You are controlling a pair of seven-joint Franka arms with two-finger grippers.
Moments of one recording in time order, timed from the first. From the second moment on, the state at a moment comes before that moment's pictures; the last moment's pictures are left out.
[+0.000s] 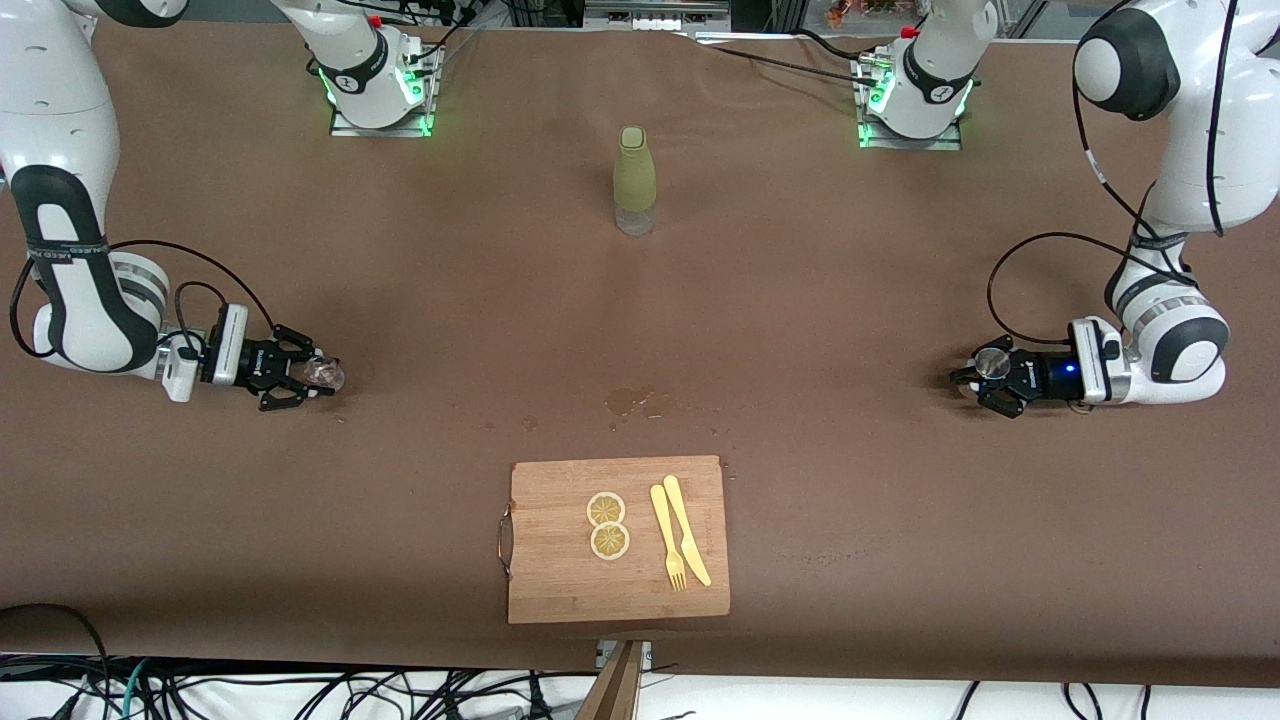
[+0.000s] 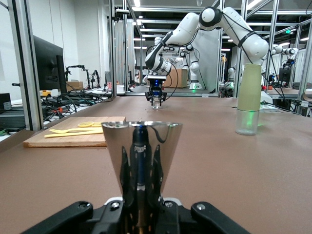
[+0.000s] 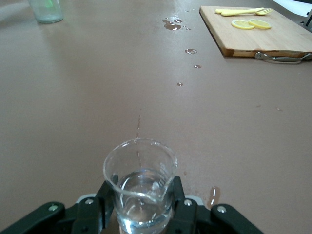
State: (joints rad) left arm 0.26 0.93 0.20 -1.63 -1.27 1.33 2.65; right arm -0.24 0.71 -0.07 -1.83 0.97 1.91 -2.59
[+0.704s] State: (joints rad) left arm 0.28 0.98 0.22 -1.64 -1.29 1.31 2.71; right arm -0.26 0.71 -0.12 -1.83 0.95 1.90 -2.59
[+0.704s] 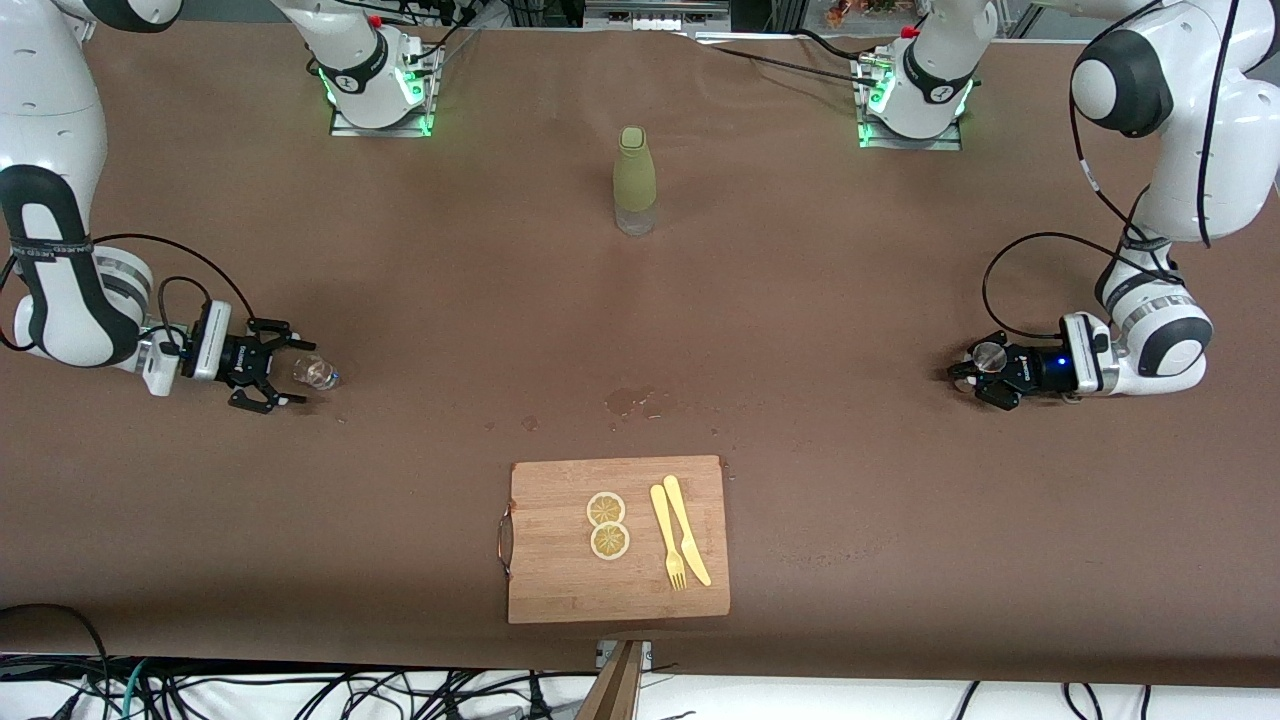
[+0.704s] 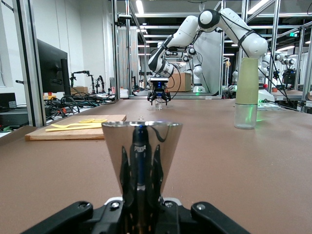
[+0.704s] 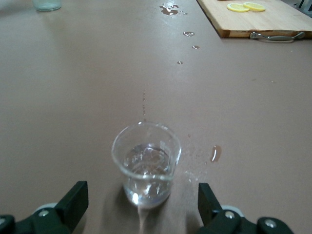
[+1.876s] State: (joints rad) left arm 0.28 1.01 0.26 -1.65 -1.29 1.29 2.71; right arm -0.13 0.28 -0.22 -1.83 0.35 1.83 -1.60
